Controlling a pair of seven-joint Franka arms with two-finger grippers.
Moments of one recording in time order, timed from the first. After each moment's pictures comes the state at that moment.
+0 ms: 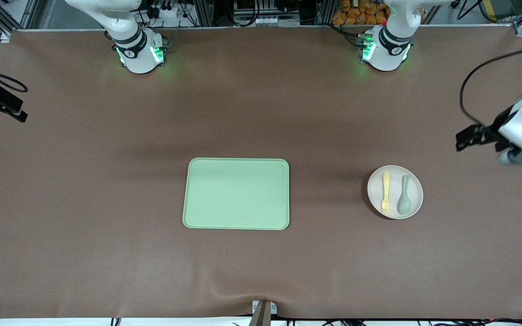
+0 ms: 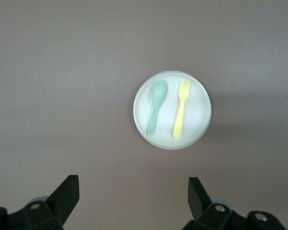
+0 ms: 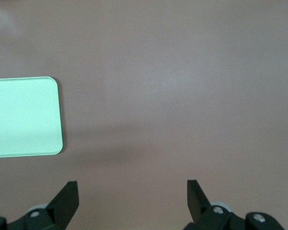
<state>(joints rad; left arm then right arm) 0.06 0.09 -0.08 -1.78 0.04 1.91 0.00 -0.07 -0.01 0.03 -1.49 -0.02 1.52 0.03</state>
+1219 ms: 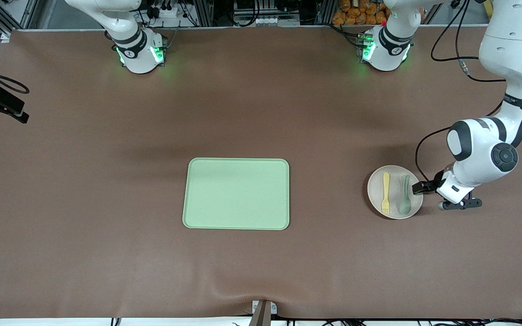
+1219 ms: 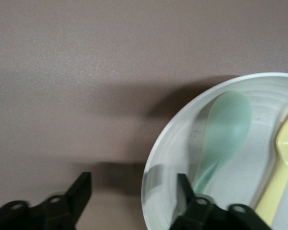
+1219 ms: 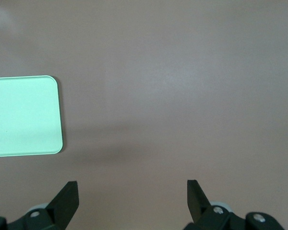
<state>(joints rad) 0.17 0.52 -0.09 -1.99 -0.01 2.51 0.02 -0.07 0.00 0.03 -1.49 -0.02 1.52 0.03</state>
